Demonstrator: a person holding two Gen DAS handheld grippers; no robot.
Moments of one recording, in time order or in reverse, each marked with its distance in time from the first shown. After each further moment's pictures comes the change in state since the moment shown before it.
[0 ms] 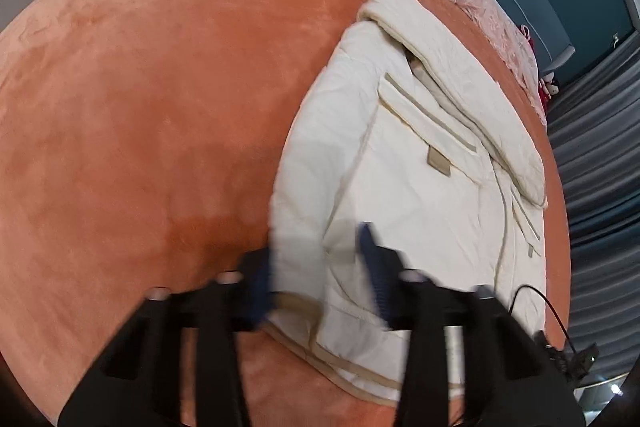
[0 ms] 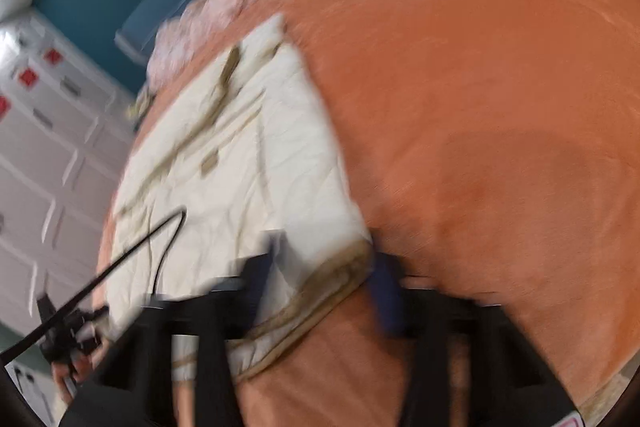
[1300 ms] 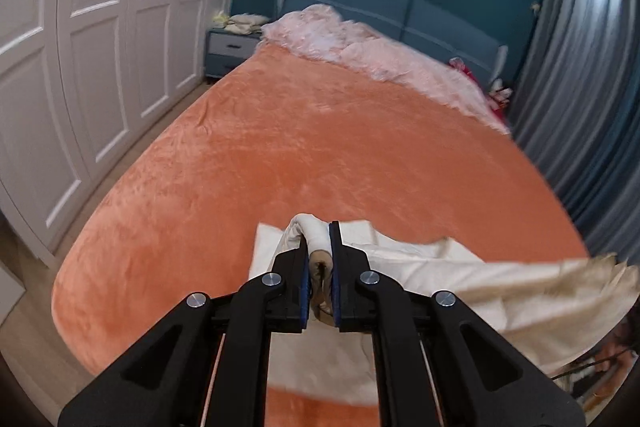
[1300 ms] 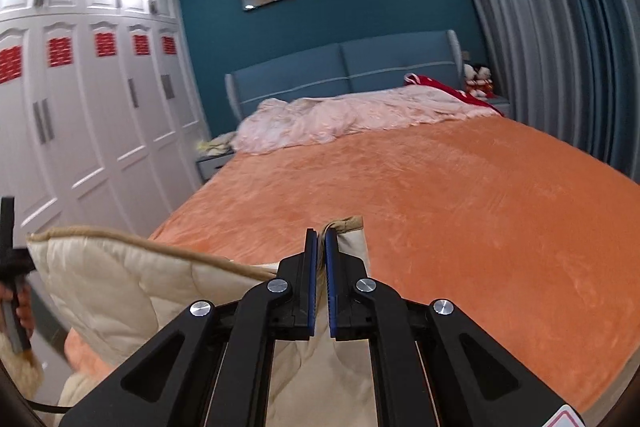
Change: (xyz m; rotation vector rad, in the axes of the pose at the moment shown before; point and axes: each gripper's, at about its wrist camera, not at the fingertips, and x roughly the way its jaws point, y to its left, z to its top) left arm -0.201 -0.069 0.015 0.331 -0.369 0.048; right arm -0.179 0.135 0.035 -0.420 -0.482 0.076
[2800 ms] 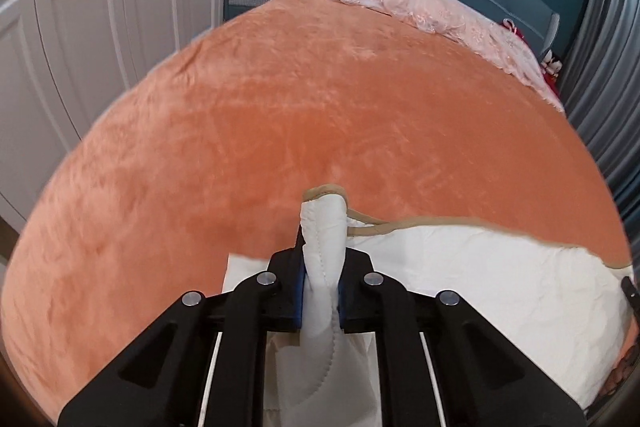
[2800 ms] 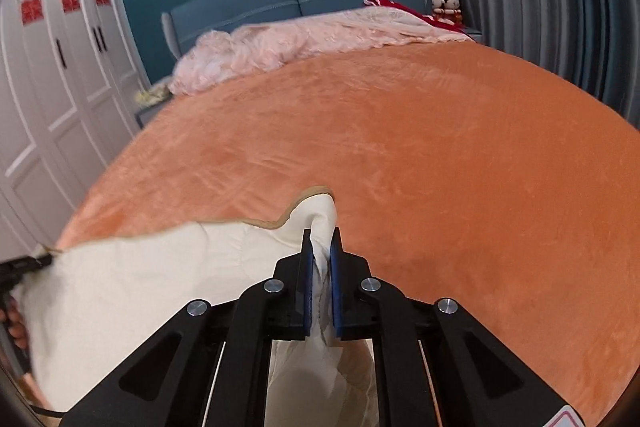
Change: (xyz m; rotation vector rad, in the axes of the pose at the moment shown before) left arm 0.203 0.000 0.006 -0.016 0.152 0.123; right arm 0.179 -0.031 -0.049 0.055 0.265 -0.176
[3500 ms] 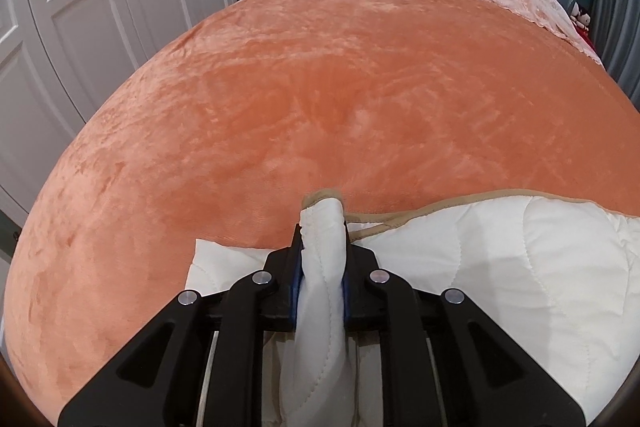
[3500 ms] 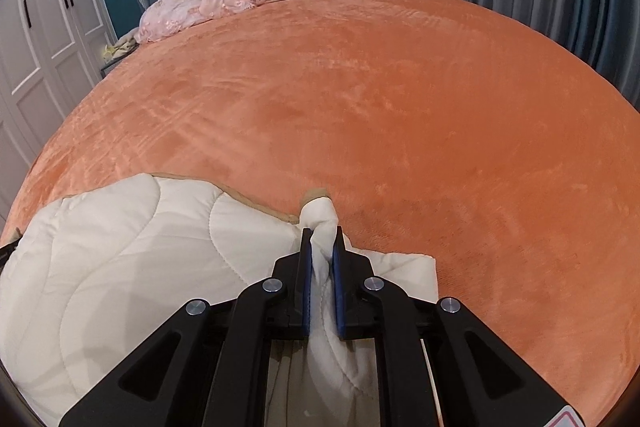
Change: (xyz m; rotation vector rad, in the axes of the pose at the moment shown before) left arm 0.075 -0.014 -0.041 0.092 0.030 0.170; right arm 0.076 -0.004 -0.051 -0.020 0.150 -0.107
